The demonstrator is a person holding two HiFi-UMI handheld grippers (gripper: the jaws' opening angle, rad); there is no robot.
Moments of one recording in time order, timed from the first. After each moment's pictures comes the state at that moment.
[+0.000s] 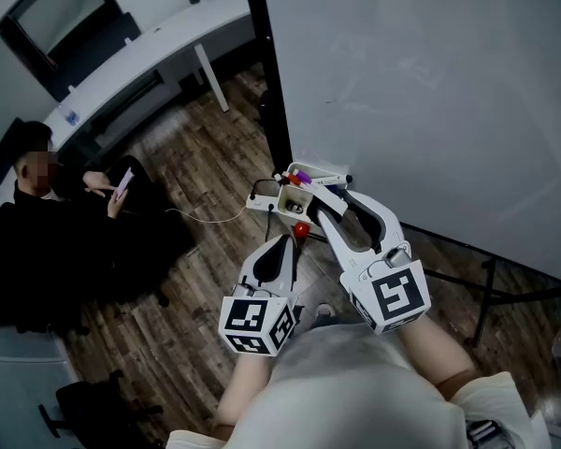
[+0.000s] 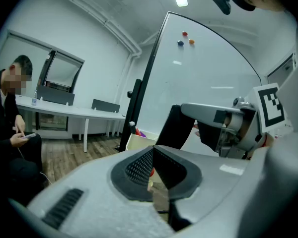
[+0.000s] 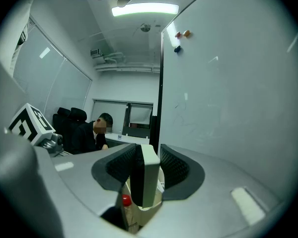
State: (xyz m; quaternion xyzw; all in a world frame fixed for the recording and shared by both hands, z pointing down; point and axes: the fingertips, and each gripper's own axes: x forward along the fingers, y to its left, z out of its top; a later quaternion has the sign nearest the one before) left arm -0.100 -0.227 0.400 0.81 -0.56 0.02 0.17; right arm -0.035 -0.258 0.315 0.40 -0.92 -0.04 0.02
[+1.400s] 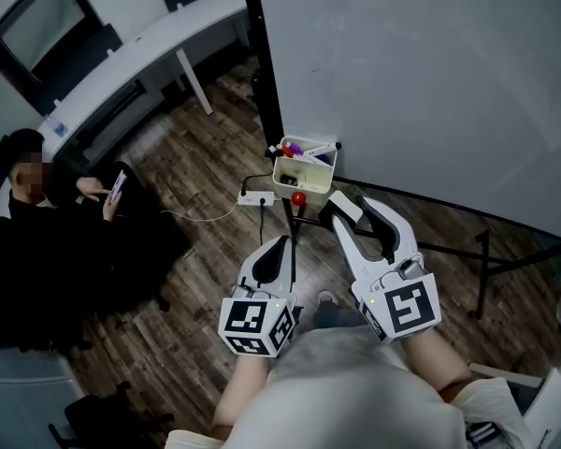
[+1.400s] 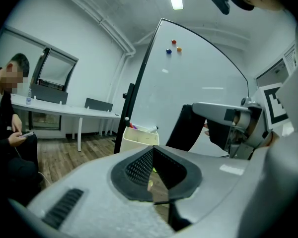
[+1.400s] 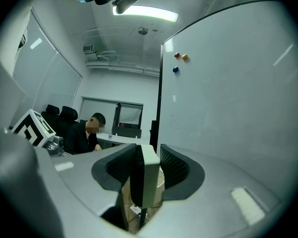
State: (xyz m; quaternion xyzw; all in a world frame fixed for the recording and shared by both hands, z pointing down) left arm -0.103 -0.156 0.399 0.84 -0.52 0.02 0.16; right arm -0.013 -0.169 0.307 0.47 -0.88 -0.04 0.02
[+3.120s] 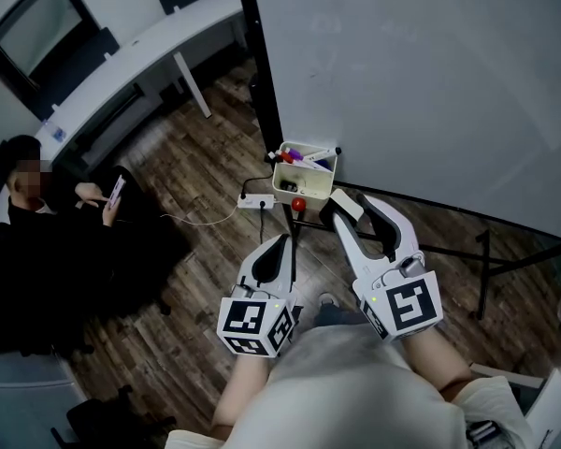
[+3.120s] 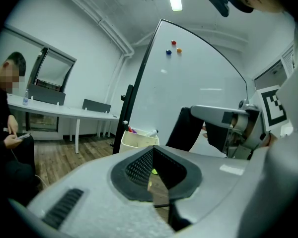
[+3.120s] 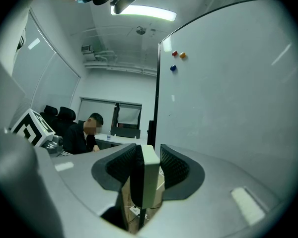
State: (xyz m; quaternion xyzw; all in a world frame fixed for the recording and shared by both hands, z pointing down) left arm -0.102 -0.170 0.391 0.85 -0.51 0.02 0.16; right arm -0.011 -0.184 0.305 0.48 -0.88 -0.03 0.02
